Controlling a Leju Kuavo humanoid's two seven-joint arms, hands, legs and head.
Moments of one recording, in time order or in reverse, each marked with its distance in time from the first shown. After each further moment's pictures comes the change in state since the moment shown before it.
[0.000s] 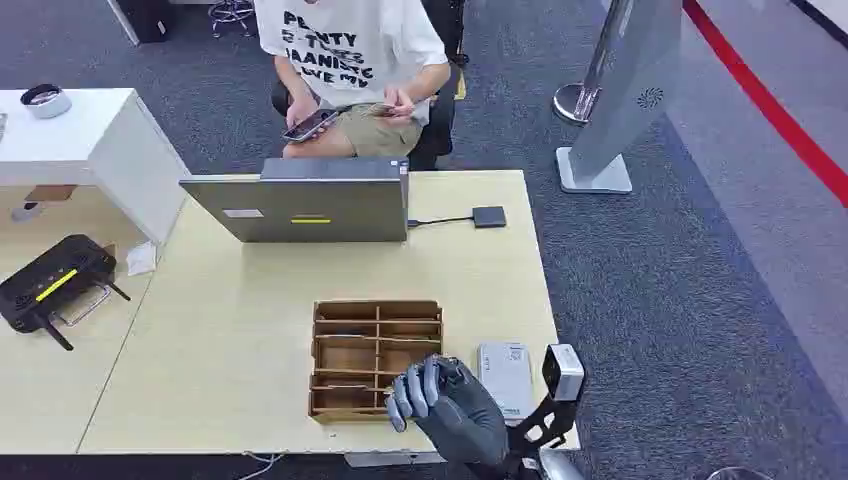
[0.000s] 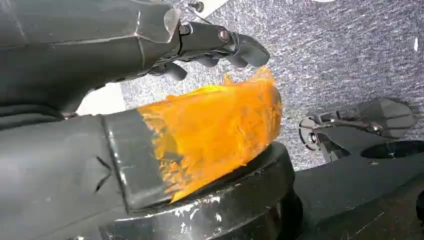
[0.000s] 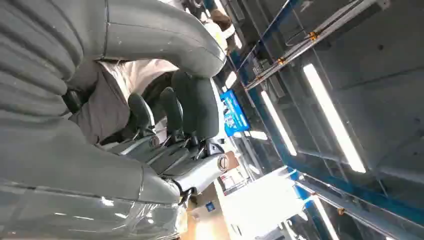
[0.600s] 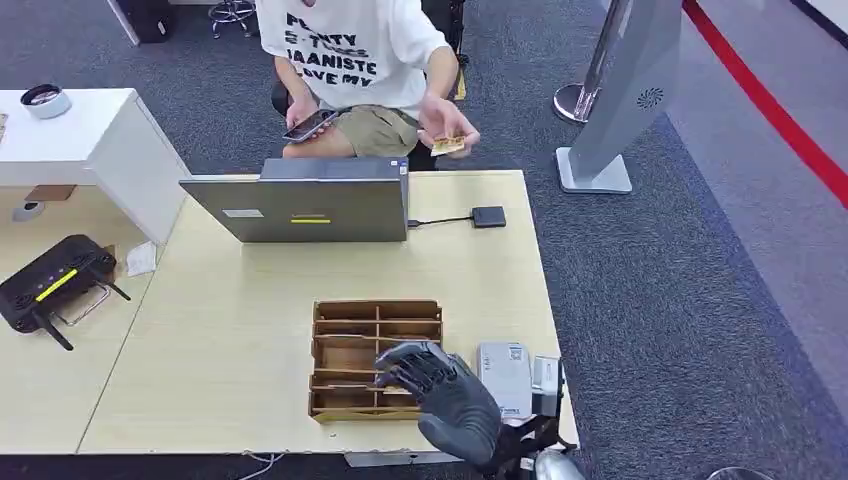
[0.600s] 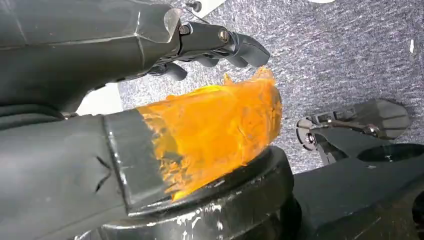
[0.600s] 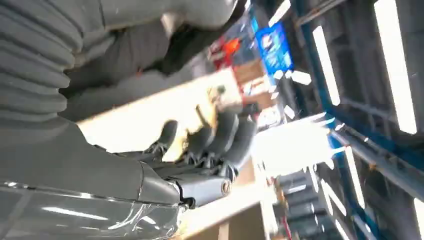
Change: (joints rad) left arm 0.001 0.009 0.008 0.000 0.003 -0.013 -0.014; right arm -0.006 -0.014 0.000 -0.019 0.366 -0.258 -0.094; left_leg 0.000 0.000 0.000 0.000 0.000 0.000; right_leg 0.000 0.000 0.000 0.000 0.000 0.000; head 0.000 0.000
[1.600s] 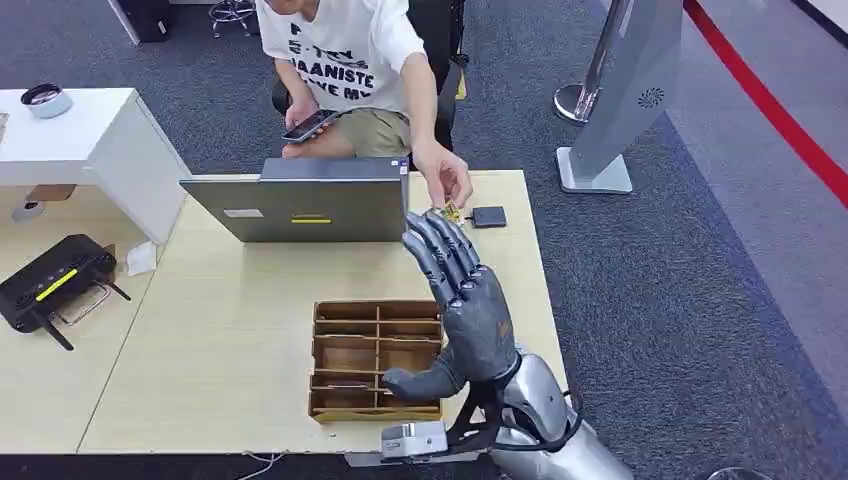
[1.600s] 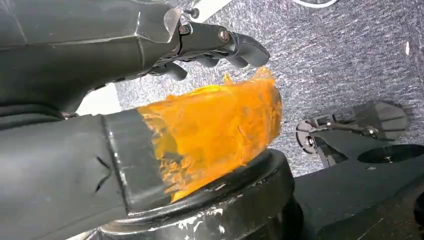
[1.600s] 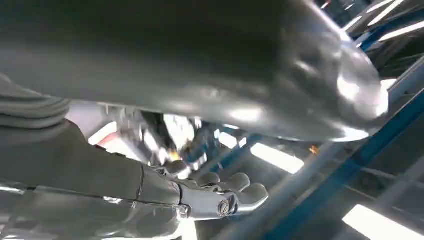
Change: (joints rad) left arm -0.001 0.003 0.004 0.000 -0.040 -0.006 -0.011; right arm -0.325 -0.079 0.197 -0.013 1.357 -1.033 0.132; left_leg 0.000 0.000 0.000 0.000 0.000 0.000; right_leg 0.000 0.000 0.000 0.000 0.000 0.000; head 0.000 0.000
